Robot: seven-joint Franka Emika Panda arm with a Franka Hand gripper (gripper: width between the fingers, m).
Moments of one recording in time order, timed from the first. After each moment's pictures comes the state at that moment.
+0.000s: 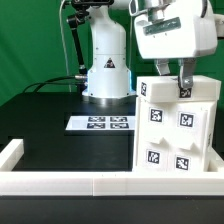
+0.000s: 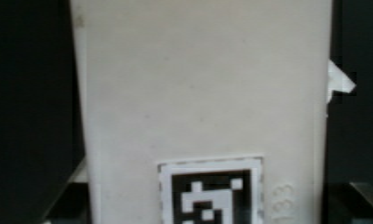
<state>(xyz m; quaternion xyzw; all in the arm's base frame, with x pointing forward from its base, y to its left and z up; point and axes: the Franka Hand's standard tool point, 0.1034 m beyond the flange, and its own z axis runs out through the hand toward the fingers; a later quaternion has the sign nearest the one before) 0.600 0.077 0.156 -0.76 0.64 0.01 0.09</state>
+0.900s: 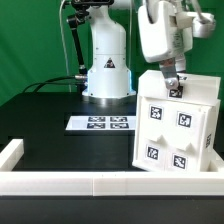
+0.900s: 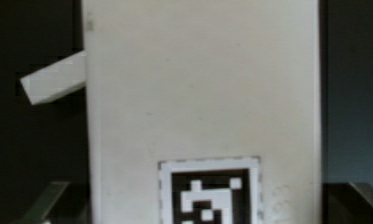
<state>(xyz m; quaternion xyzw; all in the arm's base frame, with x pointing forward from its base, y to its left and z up) 0.606 0.076 0.160 -0.52 0.85 0.06 0.11</state>
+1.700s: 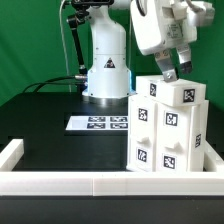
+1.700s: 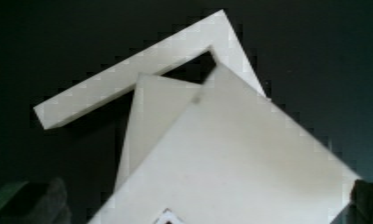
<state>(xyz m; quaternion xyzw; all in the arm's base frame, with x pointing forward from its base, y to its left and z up) 0.609 0.079 0.176 -0.51 0.84 0.07 0.15</state>
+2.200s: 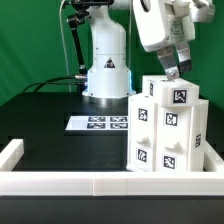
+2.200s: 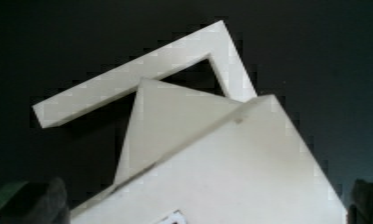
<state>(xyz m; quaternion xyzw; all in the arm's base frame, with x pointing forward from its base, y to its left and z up) 0.606 0.082 0.174 -0.61 0.78 0.07 0.13</state>
